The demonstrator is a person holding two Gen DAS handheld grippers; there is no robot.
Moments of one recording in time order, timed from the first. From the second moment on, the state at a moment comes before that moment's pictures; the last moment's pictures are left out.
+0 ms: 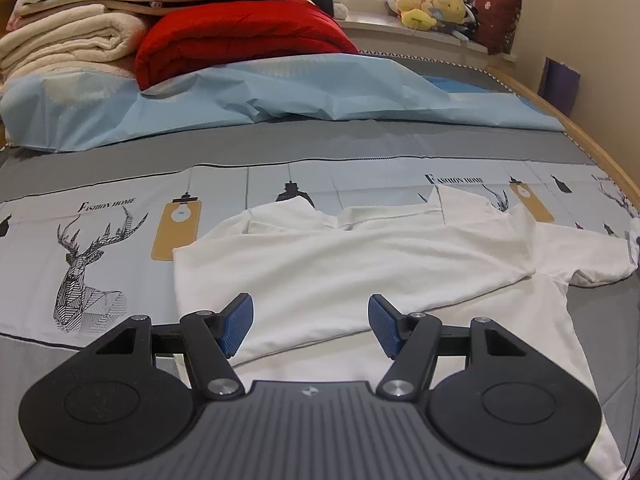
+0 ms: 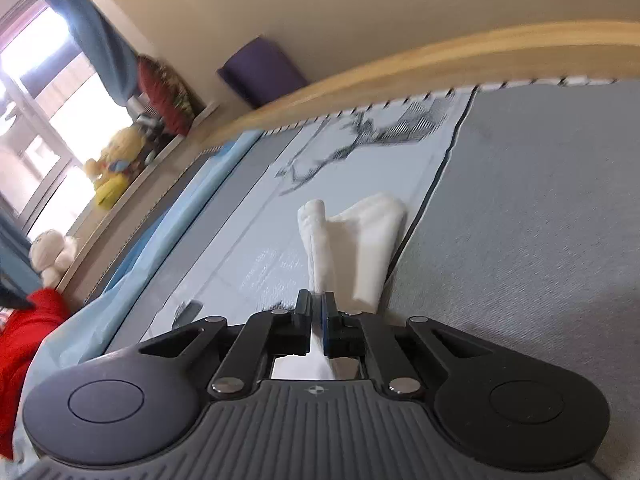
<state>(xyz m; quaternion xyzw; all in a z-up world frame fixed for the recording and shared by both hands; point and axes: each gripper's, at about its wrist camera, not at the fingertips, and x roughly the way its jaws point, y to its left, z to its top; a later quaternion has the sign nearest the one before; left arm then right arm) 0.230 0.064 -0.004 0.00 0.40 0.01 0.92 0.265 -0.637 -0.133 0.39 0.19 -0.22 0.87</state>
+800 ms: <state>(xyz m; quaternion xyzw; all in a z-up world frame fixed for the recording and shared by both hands) 0.212 0.218 0.013 -0.20 0.41 0.20 0.87 0.236 -0.053 -0.054 0.11 0.44 0.36 0.82</state>
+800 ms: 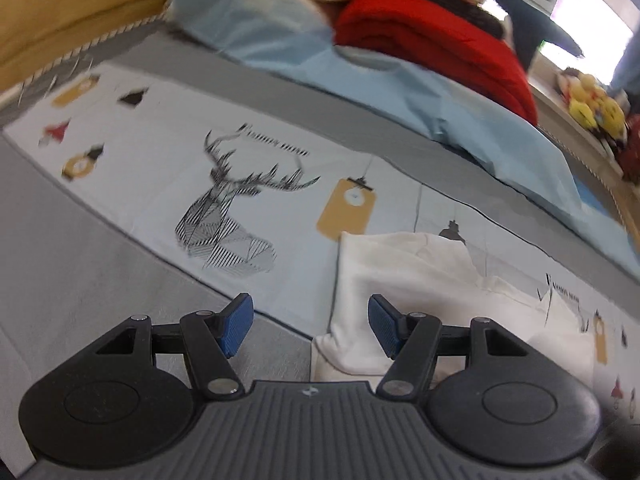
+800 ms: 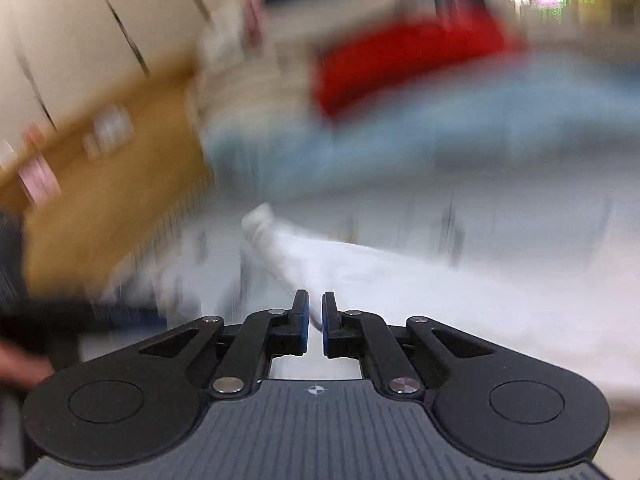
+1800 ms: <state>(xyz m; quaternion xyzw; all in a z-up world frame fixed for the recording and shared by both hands) 0.269 0.208 -0.089 -0.21 0.48 0.12 0.84 0.258 -0.250 -0.101 -0.12 0.46 0.12 0.87</state>
